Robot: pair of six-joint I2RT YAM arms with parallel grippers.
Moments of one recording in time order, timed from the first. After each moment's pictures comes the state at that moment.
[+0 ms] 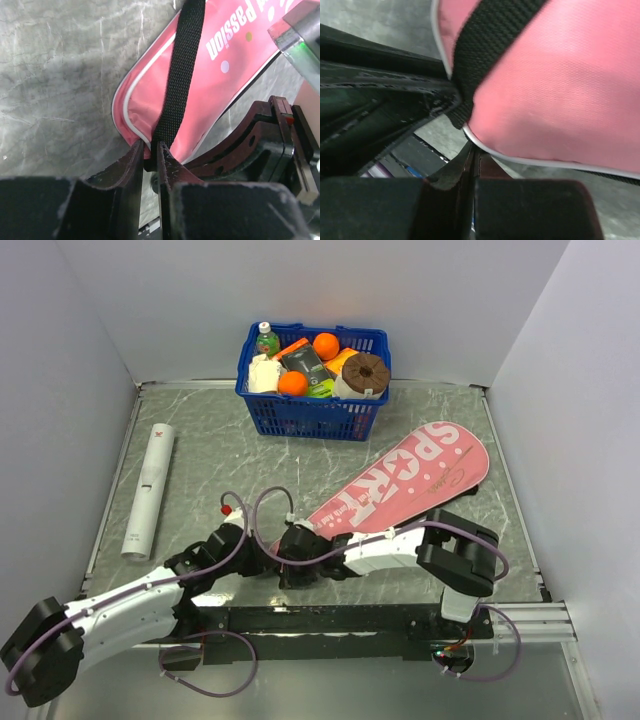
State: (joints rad) left arm -0.79 0.83 0.21 -0.07 0.03 -0.93; right arm 1.22 1.74 0.87 -0.04 -0.05 1.06
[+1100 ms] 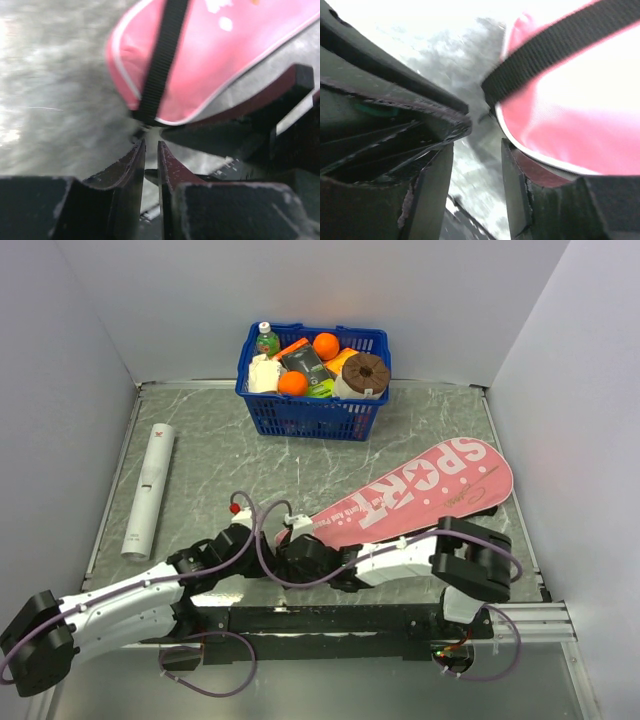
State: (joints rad) left arm -0.89 0.84 0.30 -0.21 -0.07 -0.89; right arm 1.28 1.69 0.78 0.16 0.20 0.81
